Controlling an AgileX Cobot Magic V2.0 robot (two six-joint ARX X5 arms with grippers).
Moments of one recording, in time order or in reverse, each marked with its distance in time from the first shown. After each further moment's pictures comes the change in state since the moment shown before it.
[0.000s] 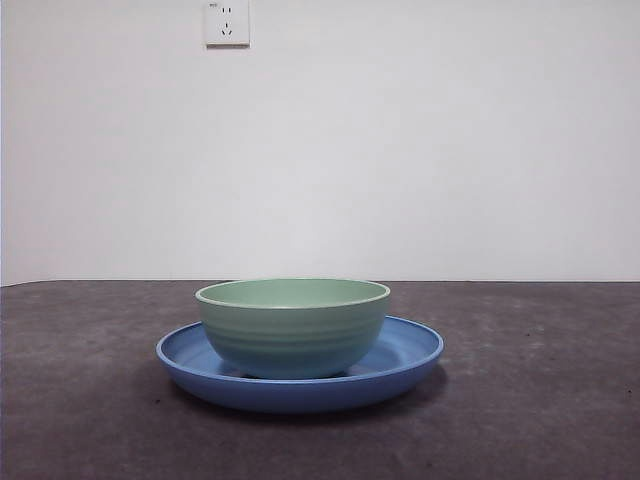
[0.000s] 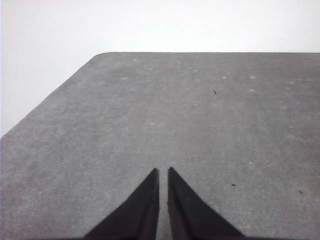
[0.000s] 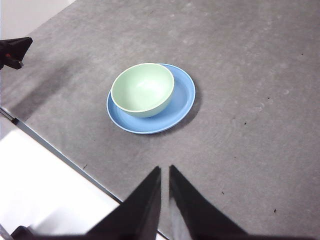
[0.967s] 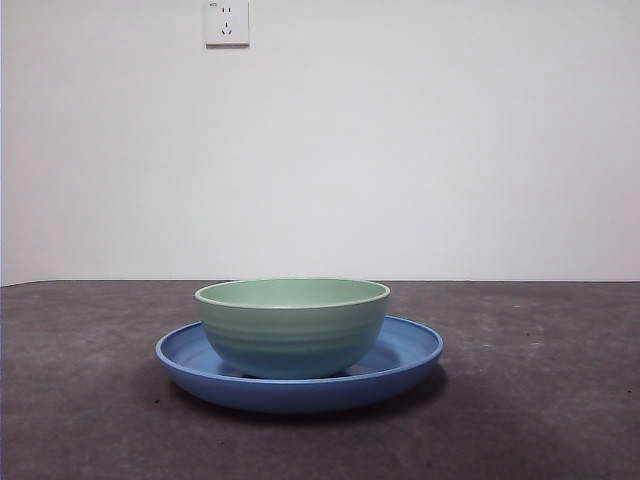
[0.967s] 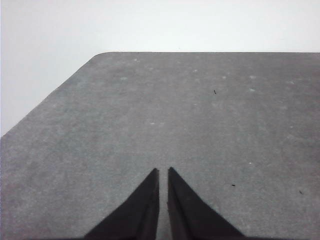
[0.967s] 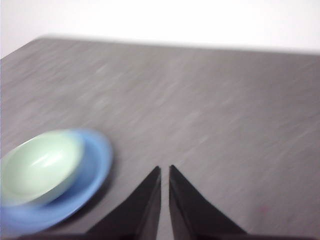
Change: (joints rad) left arm 0.000 0.000 0.000 0.000 0.000 0.000; right arm -0.410 -0.161 -0.491 0.616 -0.038 -0.017
